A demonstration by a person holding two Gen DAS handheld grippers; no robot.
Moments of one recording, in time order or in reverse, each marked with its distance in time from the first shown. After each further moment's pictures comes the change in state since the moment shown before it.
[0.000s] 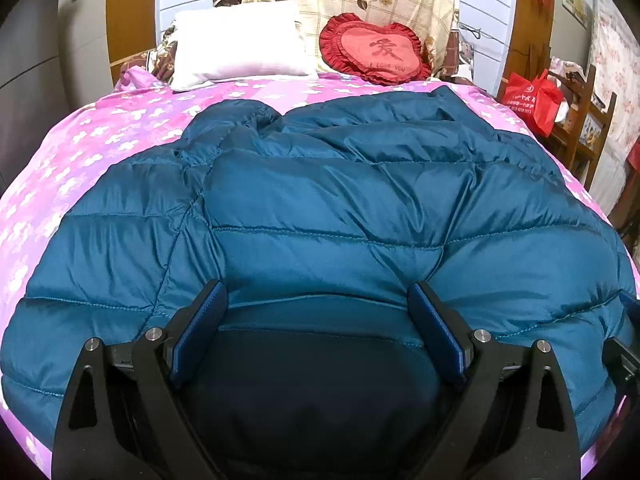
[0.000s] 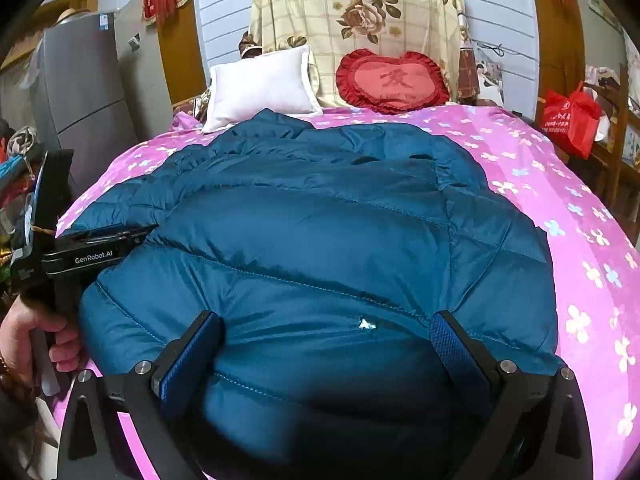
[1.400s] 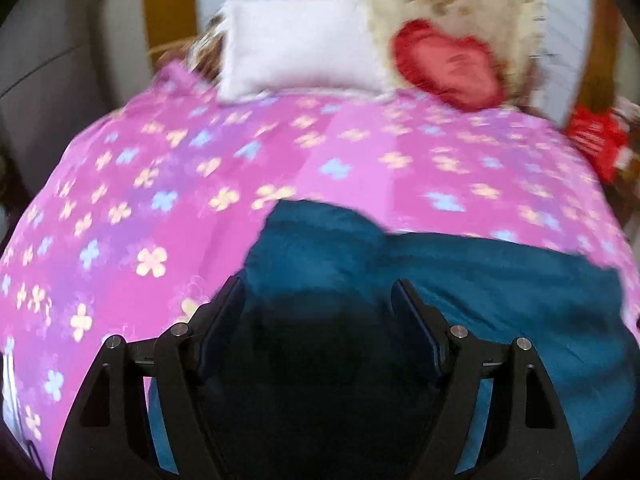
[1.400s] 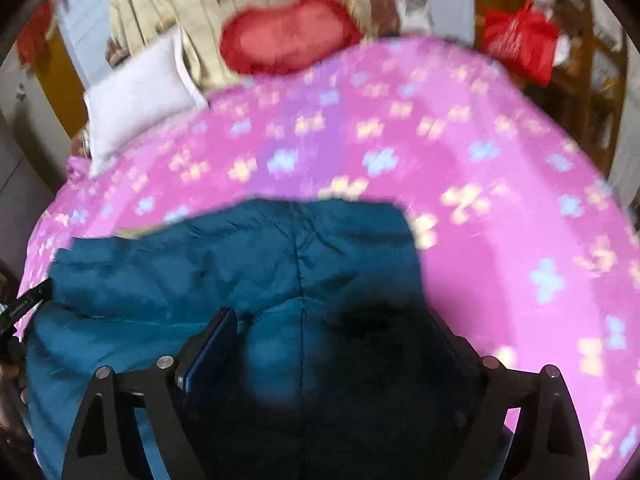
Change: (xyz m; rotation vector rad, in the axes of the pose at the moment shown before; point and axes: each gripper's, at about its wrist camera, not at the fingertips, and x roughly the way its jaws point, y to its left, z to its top) left arm 0.040 0.068 0.120 -0.083 0.026 0.093; right arm 0.075 -0.109 0.131 0.282 0.128 -0.138
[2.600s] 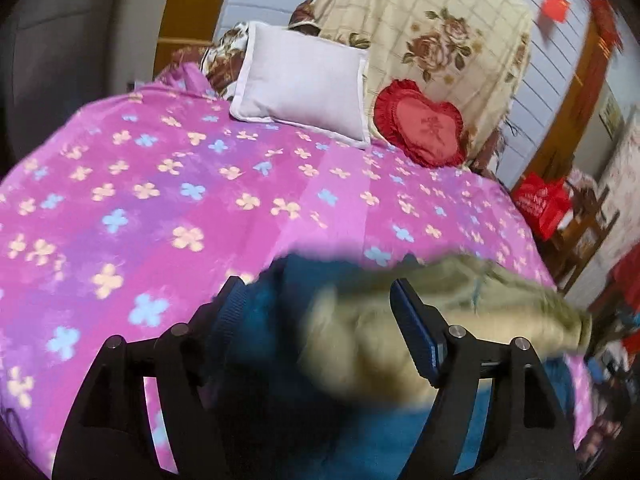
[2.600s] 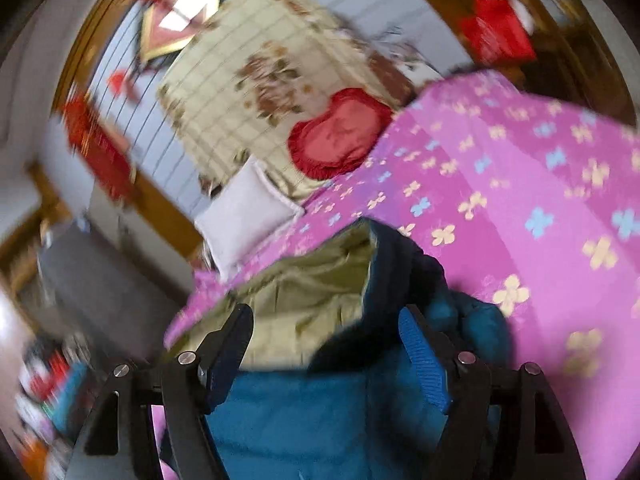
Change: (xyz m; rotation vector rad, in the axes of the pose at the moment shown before) left arm -0.077 0.082 -0.028 -0.183 -0.098 -0.177; right arm -0.096 -0.039 -0.065 0.180 -0.246 0.391
